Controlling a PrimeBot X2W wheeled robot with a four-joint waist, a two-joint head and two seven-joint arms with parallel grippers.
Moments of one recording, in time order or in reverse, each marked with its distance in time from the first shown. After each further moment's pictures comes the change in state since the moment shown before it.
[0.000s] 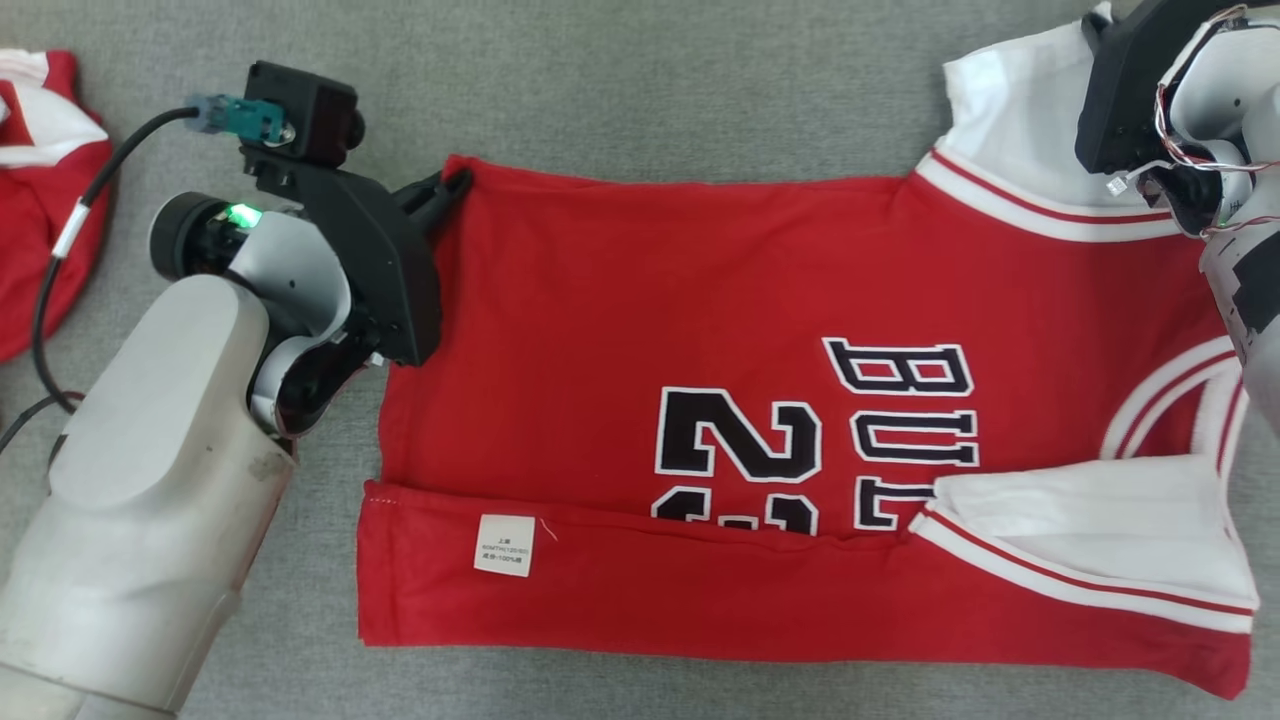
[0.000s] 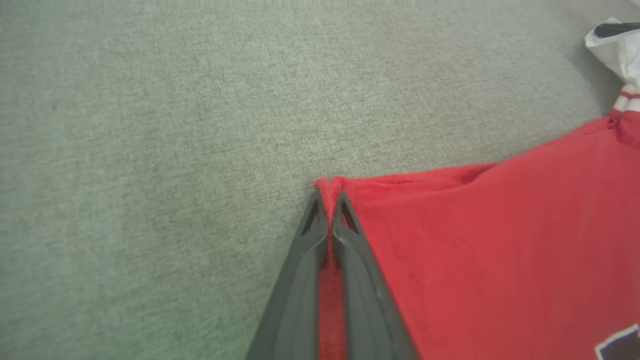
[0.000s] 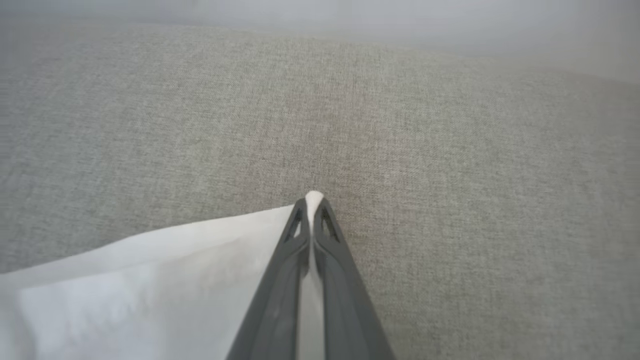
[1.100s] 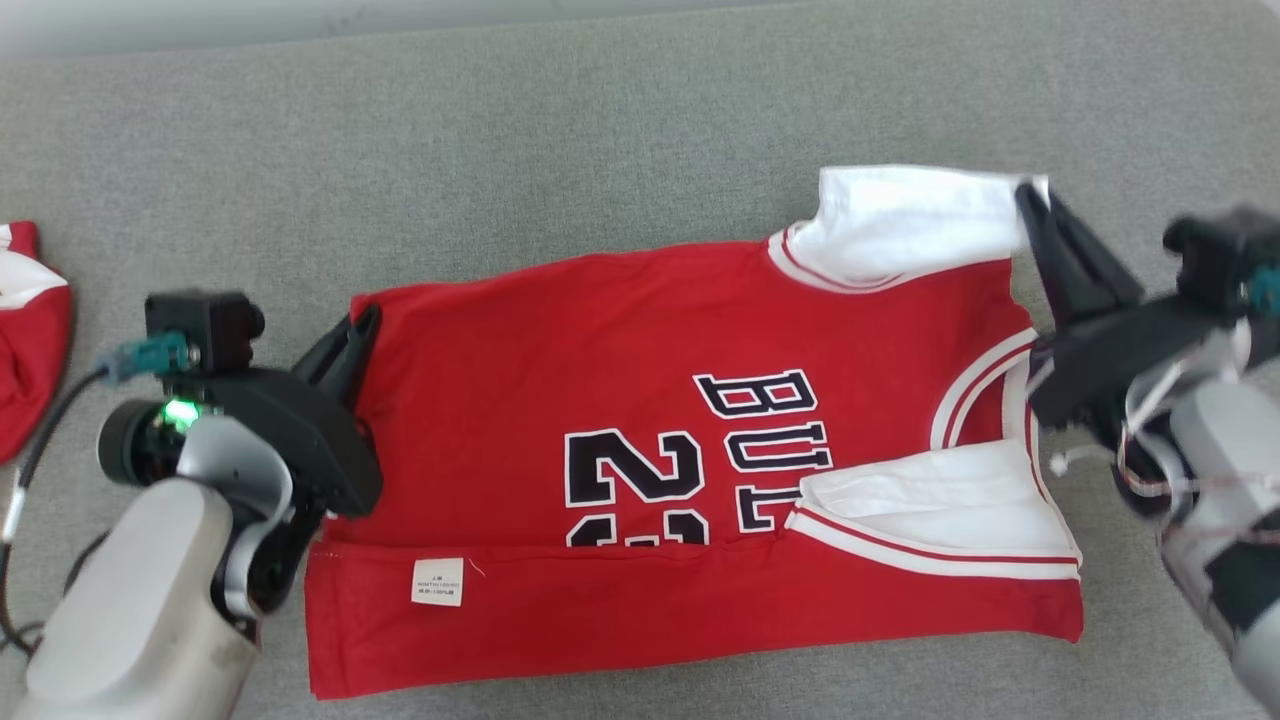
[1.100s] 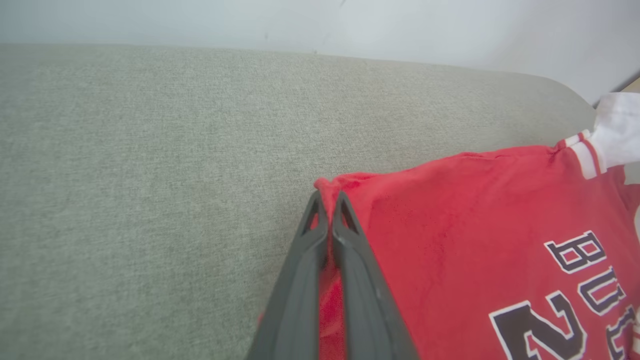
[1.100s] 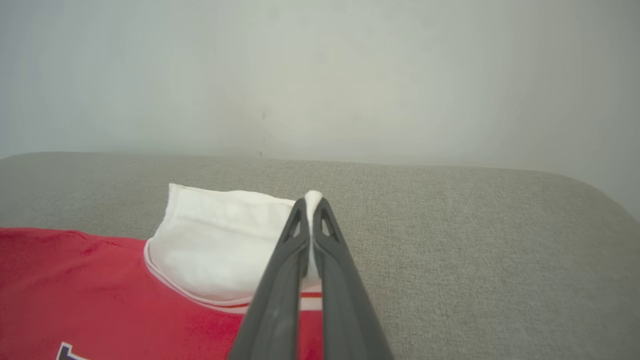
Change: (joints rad) left arm 0.320 0.086 0.079 -0.138 -0.017 0.122 -0.232; right arm 0.554 -0.159 0.067 -0.594 0.195 0.000 -0.475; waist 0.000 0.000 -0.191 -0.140
